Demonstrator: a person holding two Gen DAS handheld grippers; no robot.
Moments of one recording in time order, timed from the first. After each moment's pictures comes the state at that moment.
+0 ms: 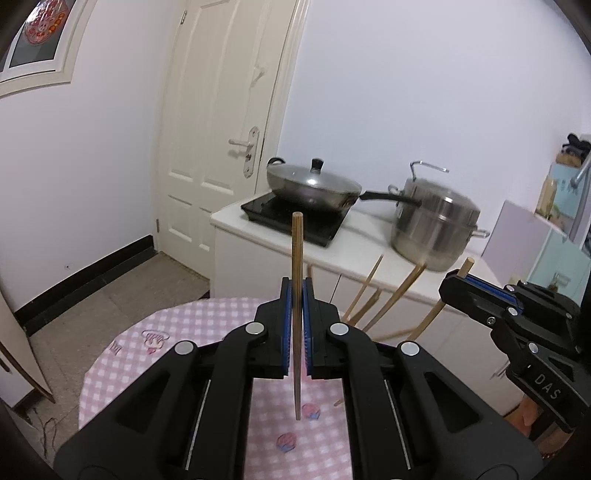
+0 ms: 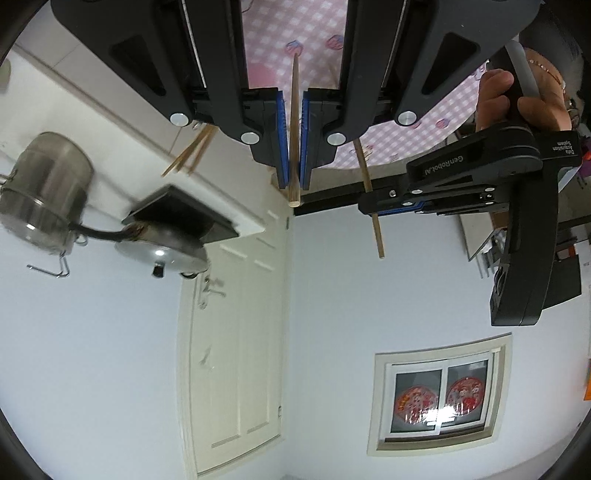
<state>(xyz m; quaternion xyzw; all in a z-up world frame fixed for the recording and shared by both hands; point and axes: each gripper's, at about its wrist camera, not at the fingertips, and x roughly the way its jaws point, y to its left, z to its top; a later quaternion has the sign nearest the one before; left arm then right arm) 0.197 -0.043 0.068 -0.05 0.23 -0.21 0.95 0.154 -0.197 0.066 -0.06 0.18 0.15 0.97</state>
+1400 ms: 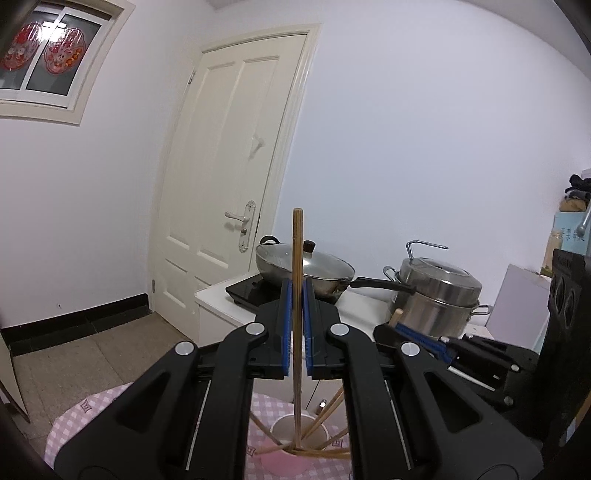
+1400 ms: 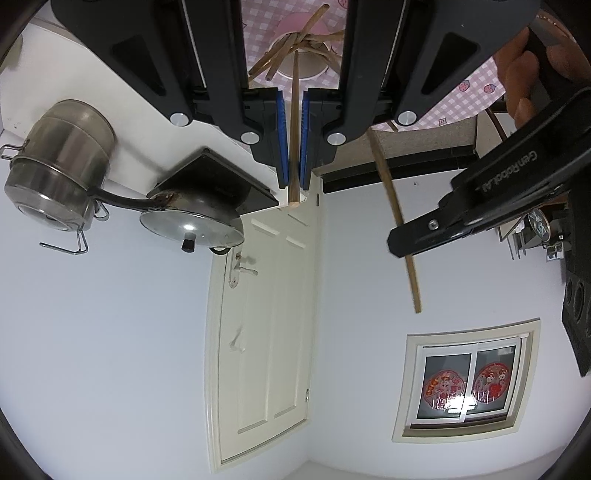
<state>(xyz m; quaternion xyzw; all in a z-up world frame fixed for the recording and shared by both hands) 0.226 -0.101 0.105 -0.10 0.09 -0.18 0.97 0.219 -0.226 0.074 -0.06 0.15 0.12 0.98</state>
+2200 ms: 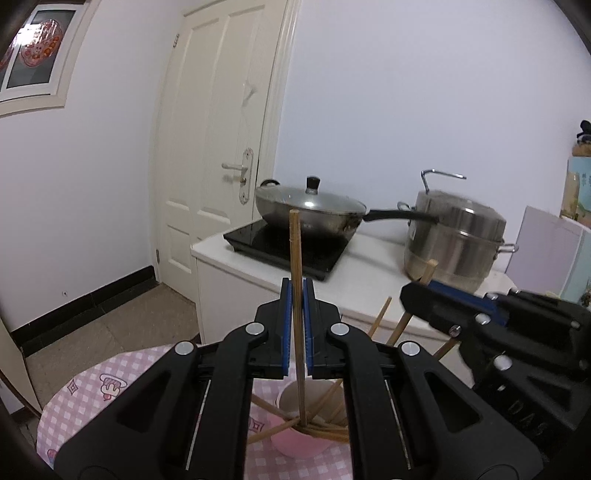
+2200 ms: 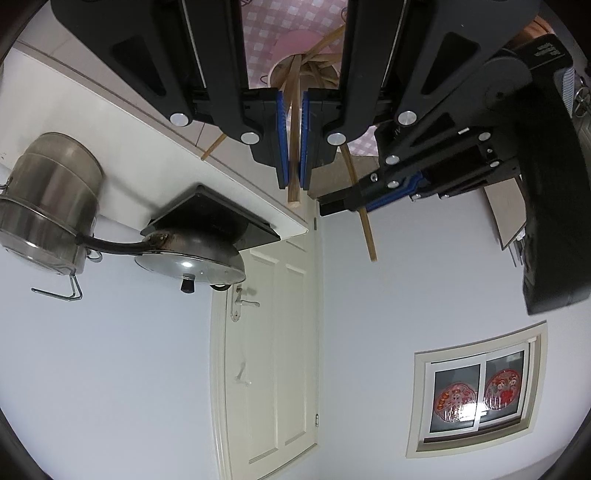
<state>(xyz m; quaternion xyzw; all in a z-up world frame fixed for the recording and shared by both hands) 0.266 -0.133 0.029 -0.04 0.17 -0.18 0.97 0.225 -0.243 0.037 -0.04 0.19 0.11 0.97</state>
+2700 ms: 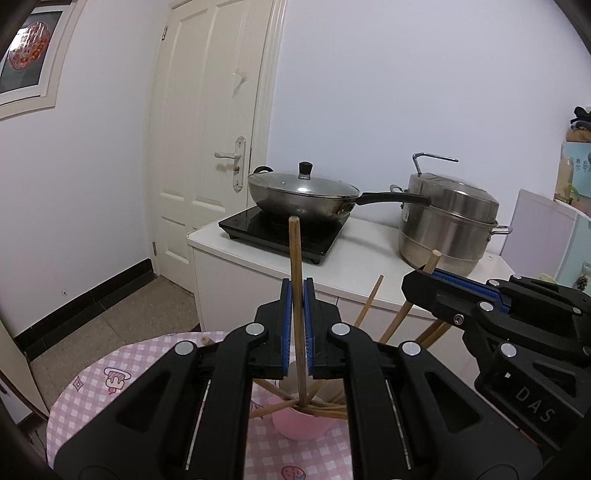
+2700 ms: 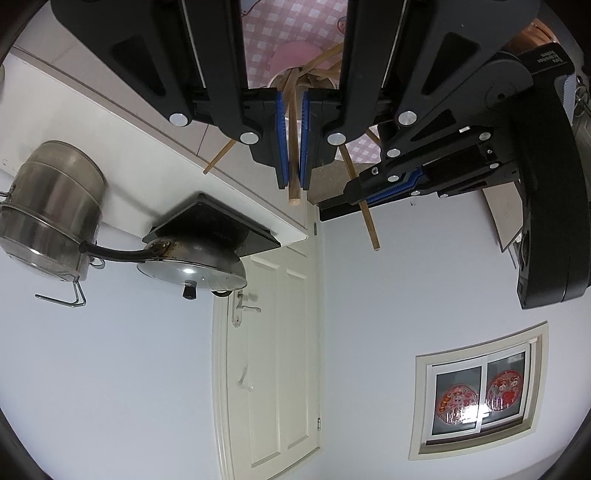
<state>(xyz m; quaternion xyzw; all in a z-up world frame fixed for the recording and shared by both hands) 0.257 -0.133 0.029 -0.02 0.20 -0.19 0.96 0.220 -0.244 0.037 -0.03 0.20 0.11 0.97</state>
